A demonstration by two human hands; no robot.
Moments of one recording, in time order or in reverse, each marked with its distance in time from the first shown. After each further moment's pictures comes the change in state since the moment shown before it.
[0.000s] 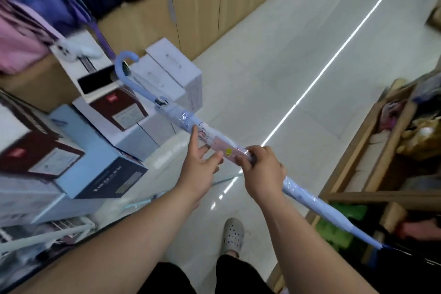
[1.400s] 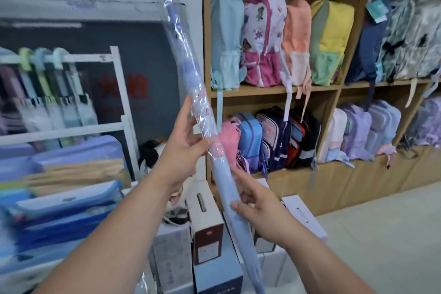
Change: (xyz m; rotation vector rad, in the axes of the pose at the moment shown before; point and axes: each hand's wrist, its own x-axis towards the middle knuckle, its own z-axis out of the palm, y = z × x) left_hand -0.299 0.302 -0.410 -0.044 0.375 0.983; right_hand -0.229 -0.432 -0.038 0.475 -0.696 -1.080
